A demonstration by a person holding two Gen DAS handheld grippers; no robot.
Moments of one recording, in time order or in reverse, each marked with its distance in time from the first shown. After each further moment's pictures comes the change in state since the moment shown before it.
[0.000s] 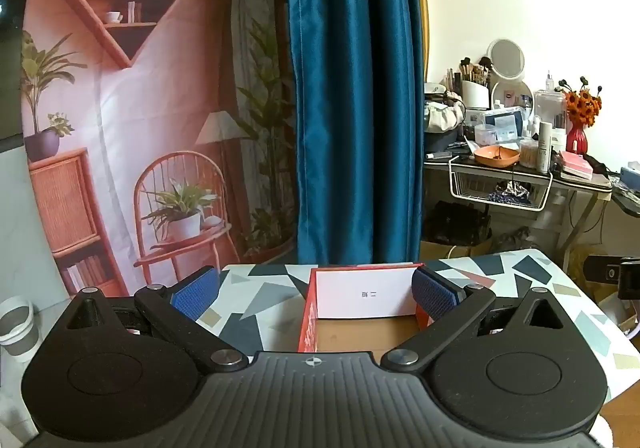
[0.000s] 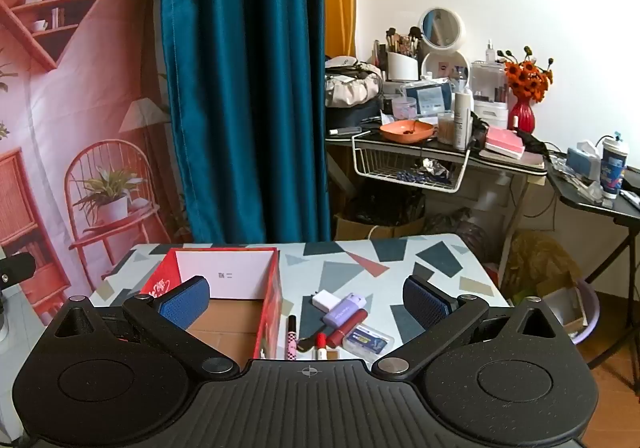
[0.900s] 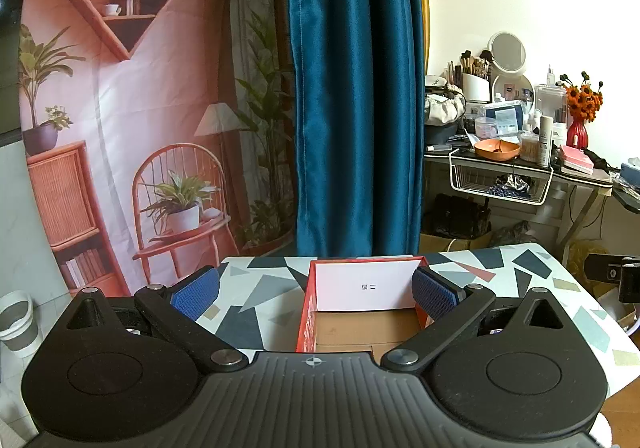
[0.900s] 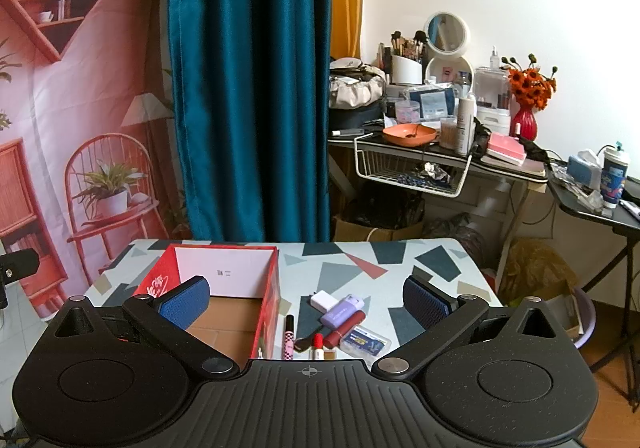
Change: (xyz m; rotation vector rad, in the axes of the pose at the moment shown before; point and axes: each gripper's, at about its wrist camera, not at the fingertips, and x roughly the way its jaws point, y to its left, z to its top) left arm 0.002 -0.003 0.001 0.008 0.020 0.008; right arm -0.001 0.002 0.000 -0.027 -0.005 -0.011
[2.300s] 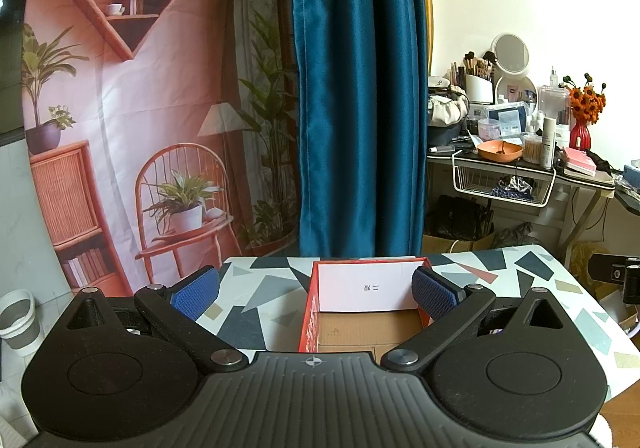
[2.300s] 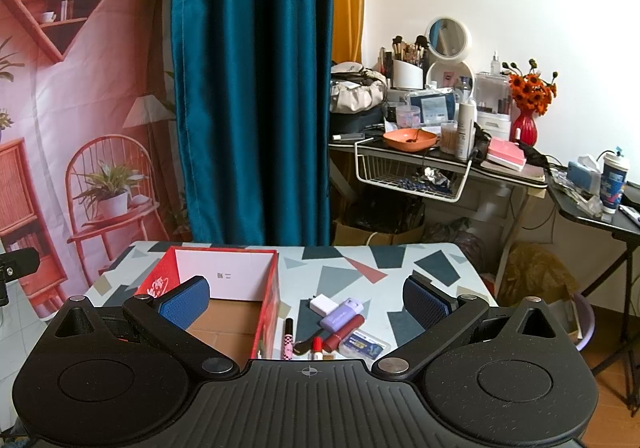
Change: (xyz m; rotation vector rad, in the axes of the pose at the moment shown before) left arm 0.001 0.002 0.000 -0.002 0.000 0.007; right arm -0.003 0.001 -0.002 -0.016 -0.006 0.004
